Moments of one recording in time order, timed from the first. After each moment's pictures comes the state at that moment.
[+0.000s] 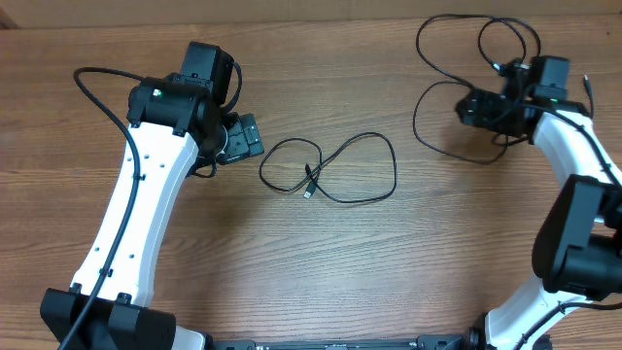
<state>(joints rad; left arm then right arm) -0.23 1.64 1.66 -1.37 -0.06 -0.55 -0.21 1.92 1.35 -0.47 -0.33 0.07</state>
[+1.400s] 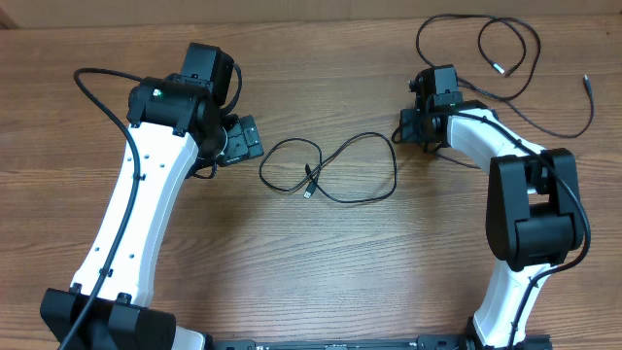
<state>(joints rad) -0.23 1.64 1.66 -1.38 -0.06 -0.55 0.13 2.08 1.35 -0.40 -0.02 0.10</state>
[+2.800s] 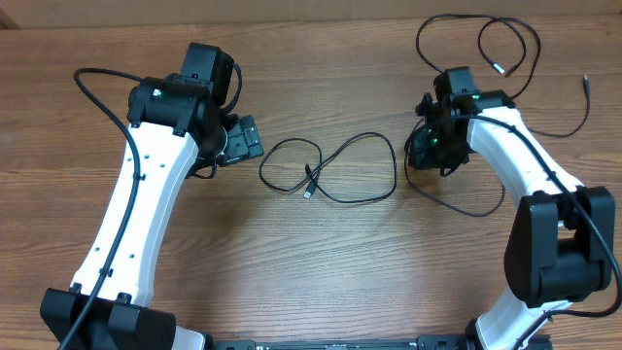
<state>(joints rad) -0.23 1.64 1.66 -1.38 -0.06 -0.55 0.12 1.87 1.37 -0.95 -0.15 0.05</state>
